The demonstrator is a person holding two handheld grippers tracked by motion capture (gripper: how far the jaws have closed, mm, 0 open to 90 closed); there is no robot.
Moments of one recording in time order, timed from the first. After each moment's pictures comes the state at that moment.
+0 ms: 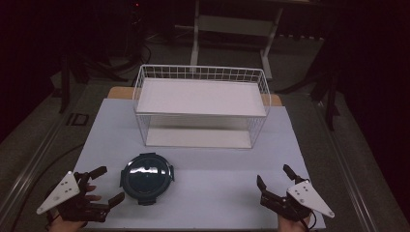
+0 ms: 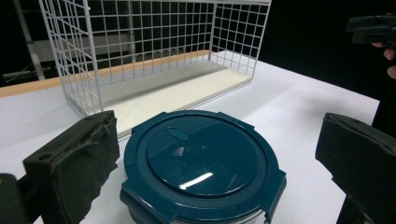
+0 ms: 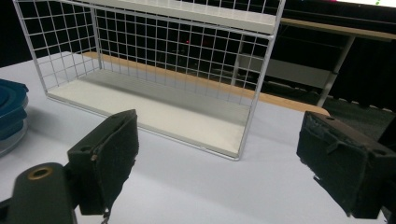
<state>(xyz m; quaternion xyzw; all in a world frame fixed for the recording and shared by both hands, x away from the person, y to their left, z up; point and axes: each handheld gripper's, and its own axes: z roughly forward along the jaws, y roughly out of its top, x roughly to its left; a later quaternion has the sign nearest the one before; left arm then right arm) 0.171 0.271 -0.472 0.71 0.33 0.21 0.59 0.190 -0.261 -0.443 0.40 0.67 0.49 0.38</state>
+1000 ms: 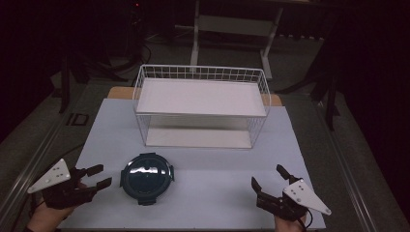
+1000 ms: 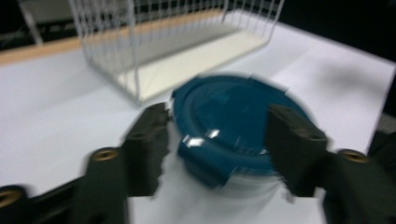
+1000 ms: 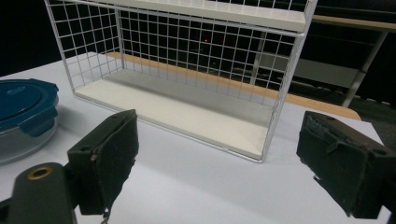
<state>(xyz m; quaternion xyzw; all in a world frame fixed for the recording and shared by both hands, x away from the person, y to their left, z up) 0.198 0.313 -0.473 0.76 0.35 0.18 0.51 0.191 -0.253 -0.444 0.39 0.69 0.51 0.35</state>
